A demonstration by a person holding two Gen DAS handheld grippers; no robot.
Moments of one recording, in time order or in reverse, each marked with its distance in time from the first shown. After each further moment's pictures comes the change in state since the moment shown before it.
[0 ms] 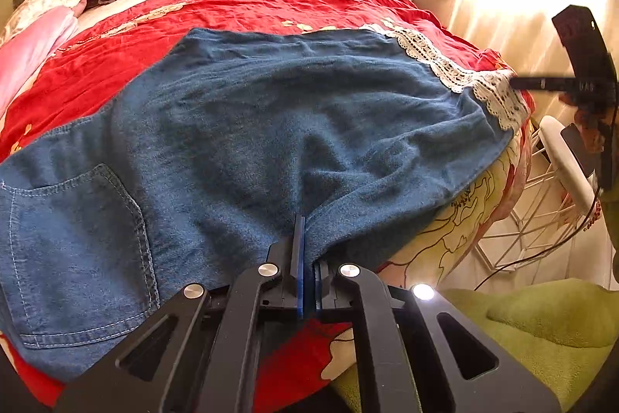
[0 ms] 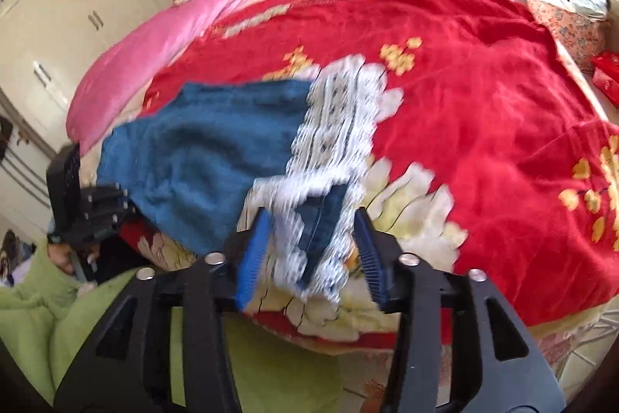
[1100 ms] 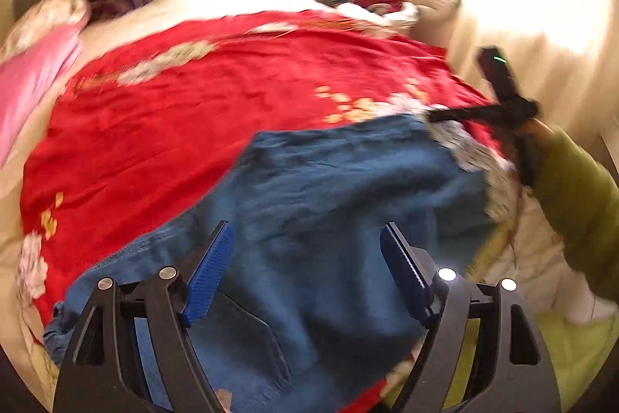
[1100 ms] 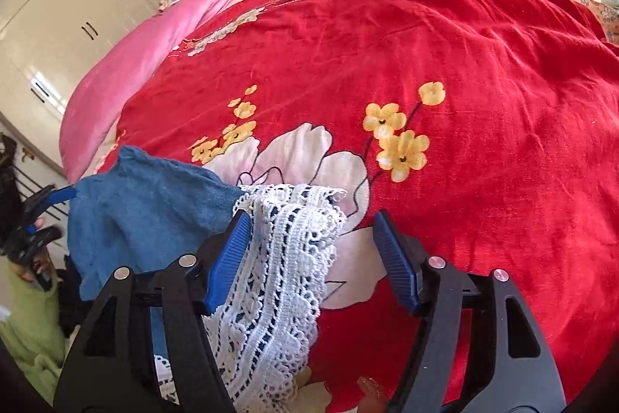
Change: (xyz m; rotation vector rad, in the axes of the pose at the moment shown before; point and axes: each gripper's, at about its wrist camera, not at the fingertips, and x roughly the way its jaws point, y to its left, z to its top) left arm -0.031 0.062 0.085 -0.048 -0.028 -0.014; right arm 0.117 -0.054 0.099 0.033 0.068 0.078
